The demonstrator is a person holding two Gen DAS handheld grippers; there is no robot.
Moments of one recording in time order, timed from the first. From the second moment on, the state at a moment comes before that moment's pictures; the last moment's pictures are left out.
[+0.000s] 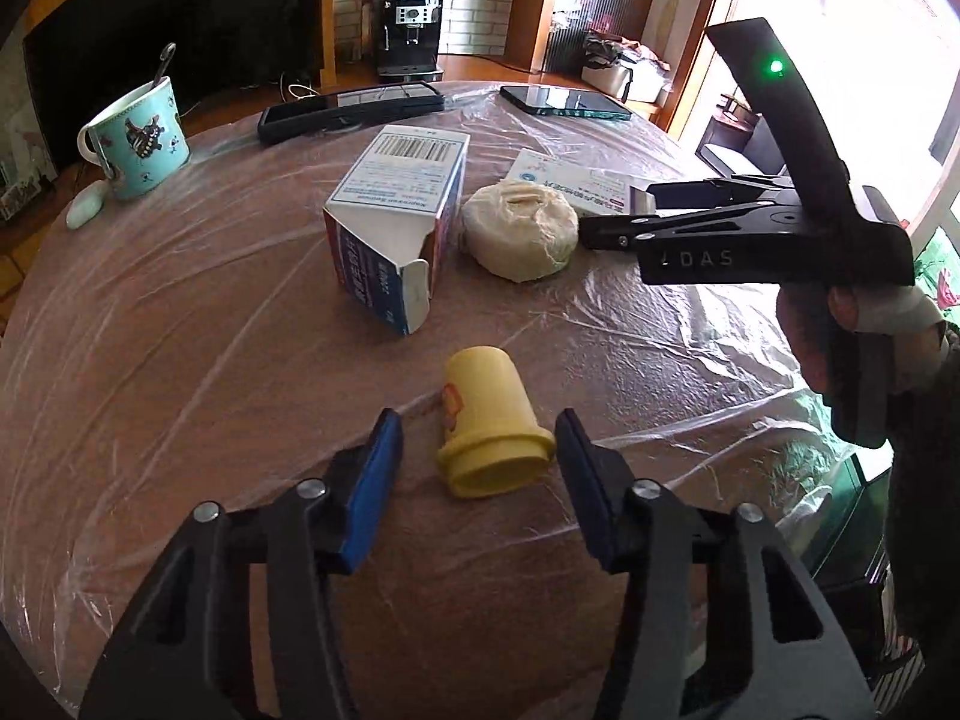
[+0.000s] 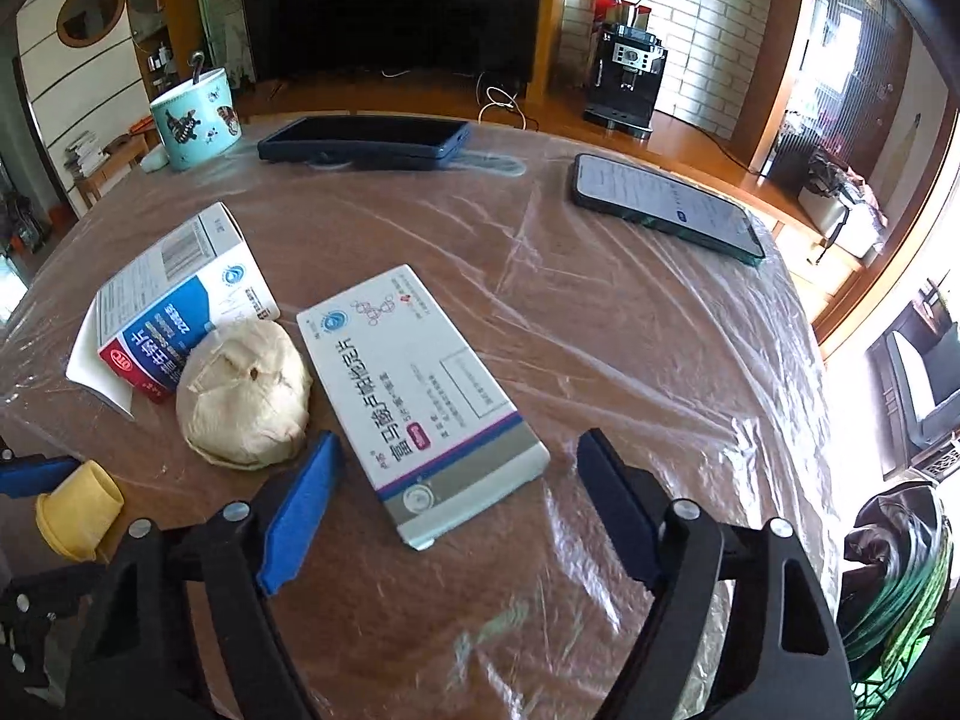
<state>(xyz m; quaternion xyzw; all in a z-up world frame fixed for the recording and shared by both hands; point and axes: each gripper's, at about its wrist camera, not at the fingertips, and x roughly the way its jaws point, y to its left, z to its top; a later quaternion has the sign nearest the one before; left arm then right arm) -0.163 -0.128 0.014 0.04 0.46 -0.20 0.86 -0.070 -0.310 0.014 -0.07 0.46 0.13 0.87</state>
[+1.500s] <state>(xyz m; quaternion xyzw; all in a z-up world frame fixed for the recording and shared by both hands) -0.164 -0.108 0.025 0.02 0.44 -0.20 0.87 -0.111 -0.320 0.039 0.05 0.44 0.16 0.88</state>
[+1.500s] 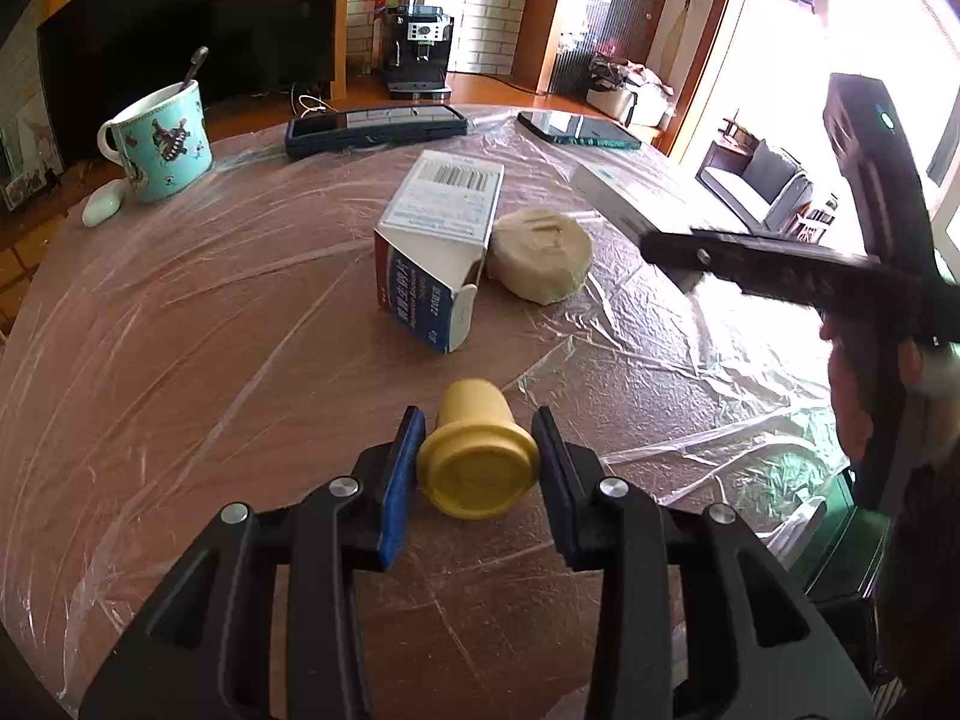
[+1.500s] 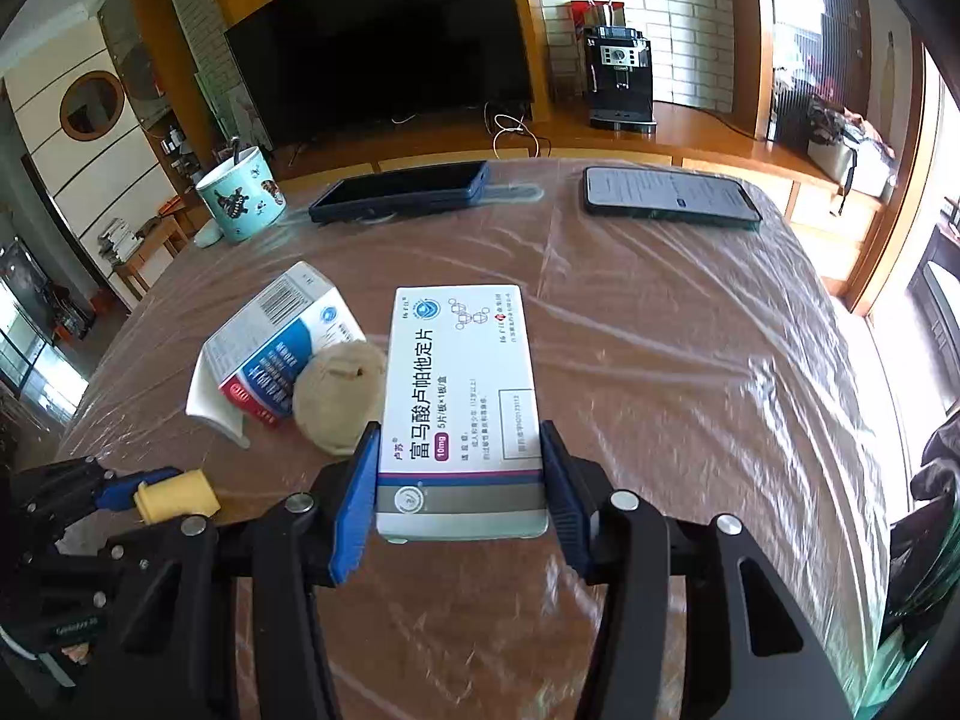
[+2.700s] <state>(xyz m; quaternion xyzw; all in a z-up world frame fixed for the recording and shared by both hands) -0.215 -0.078 0.063 0.00 0.41 -0.22 0.89 -0.230 -0.287 0.070 0.04 0.42 0.25 0.87</state>
